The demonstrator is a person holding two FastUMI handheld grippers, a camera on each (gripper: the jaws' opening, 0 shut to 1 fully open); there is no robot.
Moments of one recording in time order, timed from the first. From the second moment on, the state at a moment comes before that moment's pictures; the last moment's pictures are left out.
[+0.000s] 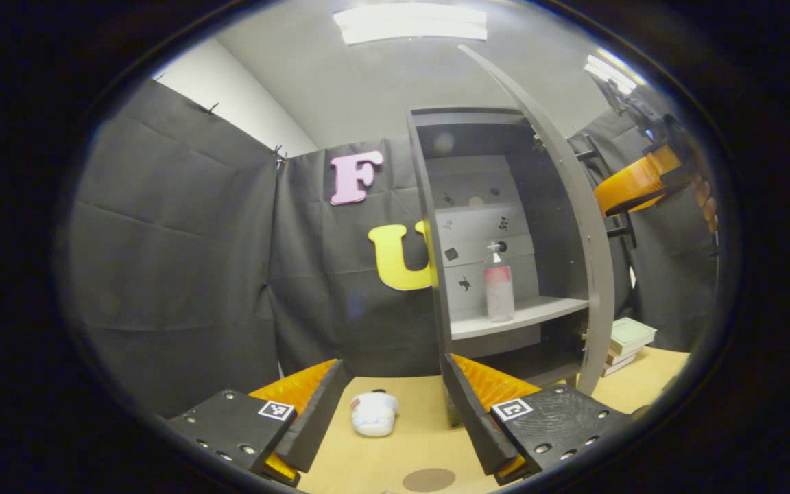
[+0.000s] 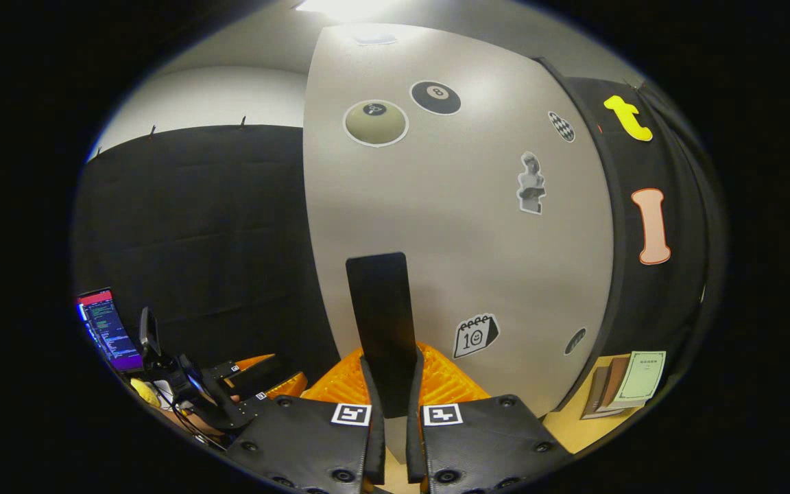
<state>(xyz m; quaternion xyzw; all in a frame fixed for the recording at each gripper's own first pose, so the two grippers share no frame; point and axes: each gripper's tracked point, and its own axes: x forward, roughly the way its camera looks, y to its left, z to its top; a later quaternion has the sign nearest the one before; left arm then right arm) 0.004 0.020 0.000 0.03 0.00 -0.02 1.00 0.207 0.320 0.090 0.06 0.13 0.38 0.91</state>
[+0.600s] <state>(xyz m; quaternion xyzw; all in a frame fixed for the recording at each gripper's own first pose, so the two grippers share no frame) 0.008 -0.080 0.003 0.04 -0.01 -0.07 1.00 0.199 0.283 0.091 0.06 0.13 0.39 0.91</state>
